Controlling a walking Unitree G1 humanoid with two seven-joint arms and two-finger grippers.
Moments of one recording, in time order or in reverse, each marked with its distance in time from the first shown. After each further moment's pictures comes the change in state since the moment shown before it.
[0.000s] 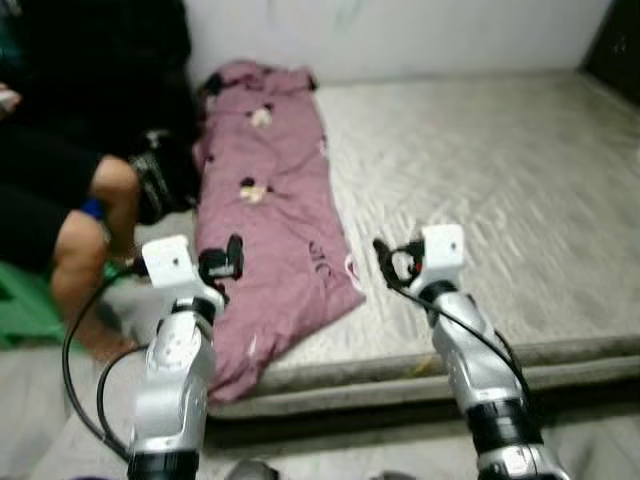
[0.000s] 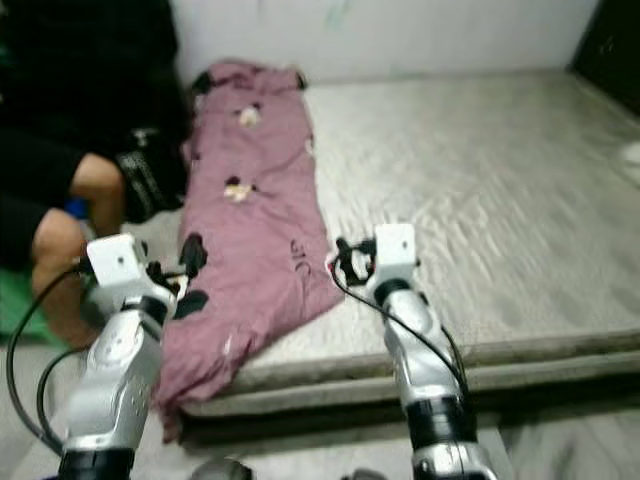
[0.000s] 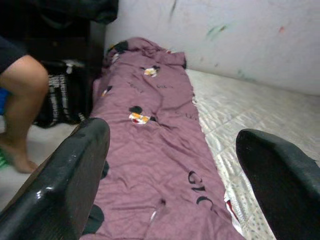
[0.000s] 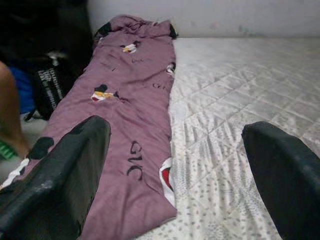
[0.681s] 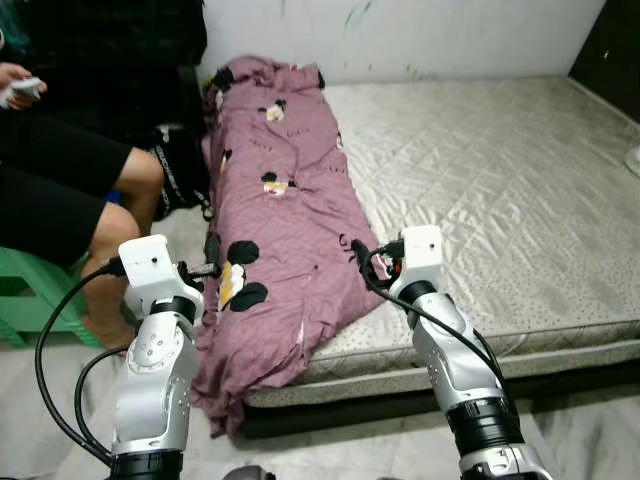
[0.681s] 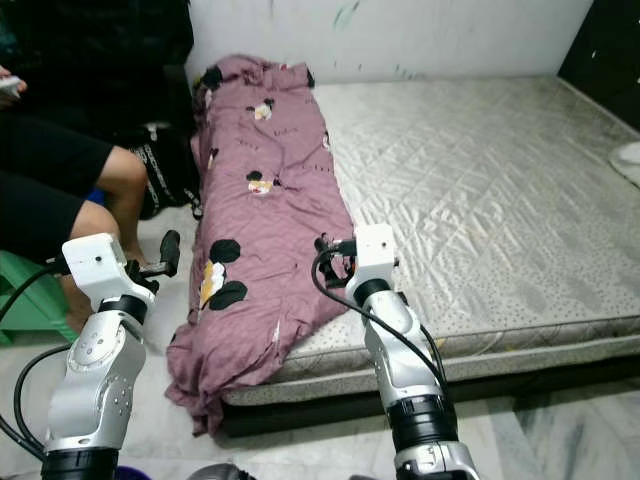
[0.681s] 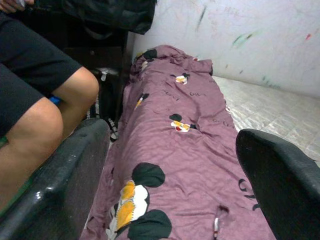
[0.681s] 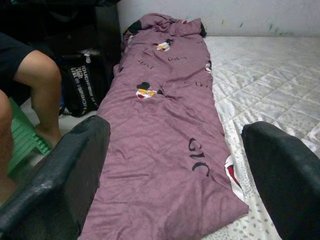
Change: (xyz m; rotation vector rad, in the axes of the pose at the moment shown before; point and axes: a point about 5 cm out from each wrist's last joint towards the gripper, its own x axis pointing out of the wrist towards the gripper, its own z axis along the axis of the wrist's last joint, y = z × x) left arm -0.001 0.014 0.004 0.022 -0.021 0.054; right arm 0.004 0.018 0.000 0.011 0.003 0.054
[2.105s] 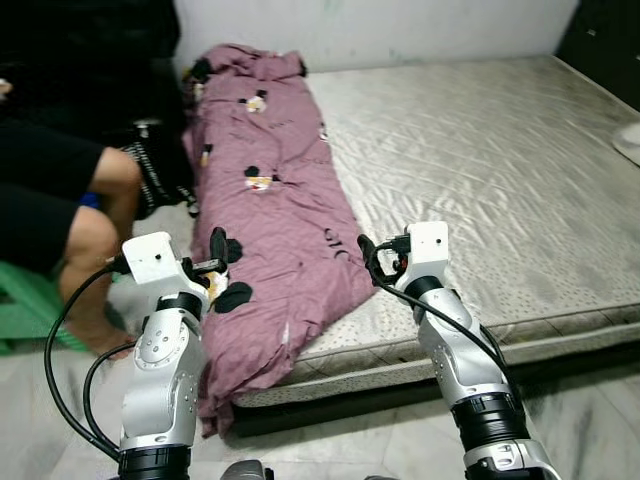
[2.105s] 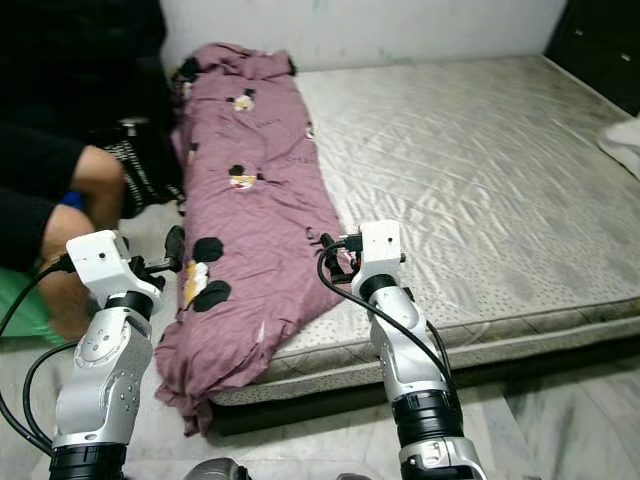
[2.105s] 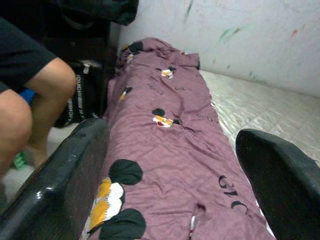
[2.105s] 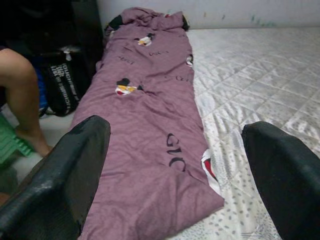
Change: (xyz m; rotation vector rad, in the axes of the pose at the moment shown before) left arm 0.002 -0.003 0.003 -0.026 -0.011 -0.006; right arm 0.001 -0.004 0.003 0.003 -0.005 -0.014
